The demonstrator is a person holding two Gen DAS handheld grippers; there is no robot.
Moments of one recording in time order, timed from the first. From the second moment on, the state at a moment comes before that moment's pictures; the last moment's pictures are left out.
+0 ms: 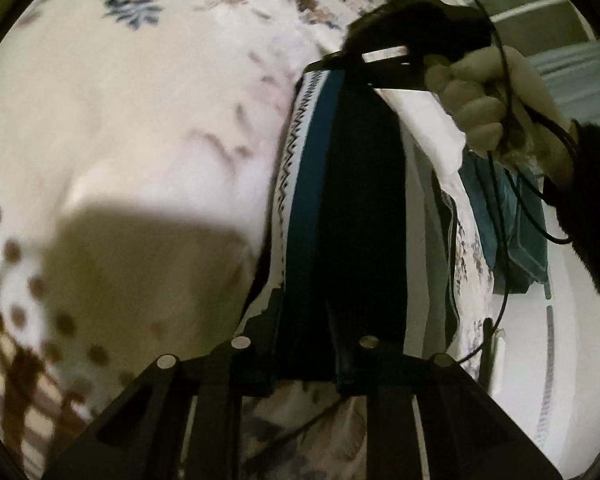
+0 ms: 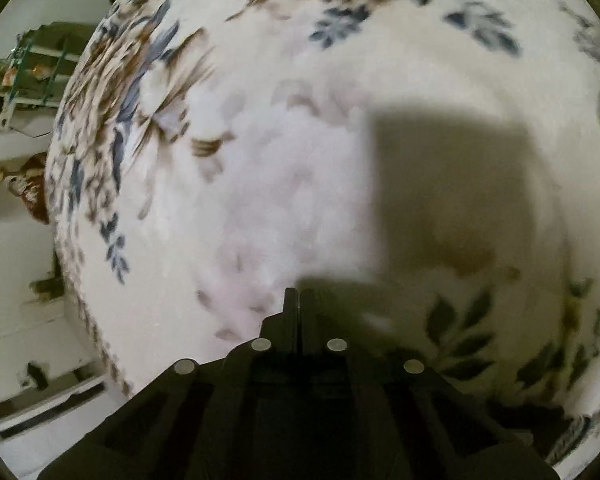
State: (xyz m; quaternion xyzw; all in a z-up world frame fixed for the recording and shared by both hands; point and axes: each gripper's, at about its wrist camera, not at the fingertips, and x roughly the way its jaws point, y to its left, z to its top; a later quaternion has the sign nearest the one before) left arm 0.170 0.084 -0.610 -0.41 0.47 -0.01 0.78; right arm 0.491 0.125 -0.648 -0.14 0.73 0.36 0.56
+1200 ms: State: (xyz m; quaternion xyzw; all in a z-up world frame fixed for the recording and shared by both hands) left arm 0.231 0.122 -0.605 -0.34 0.56 0.06 0.75; right arm 0.290 -0.334 -0.701 0.44 0.72 0.10 0.52
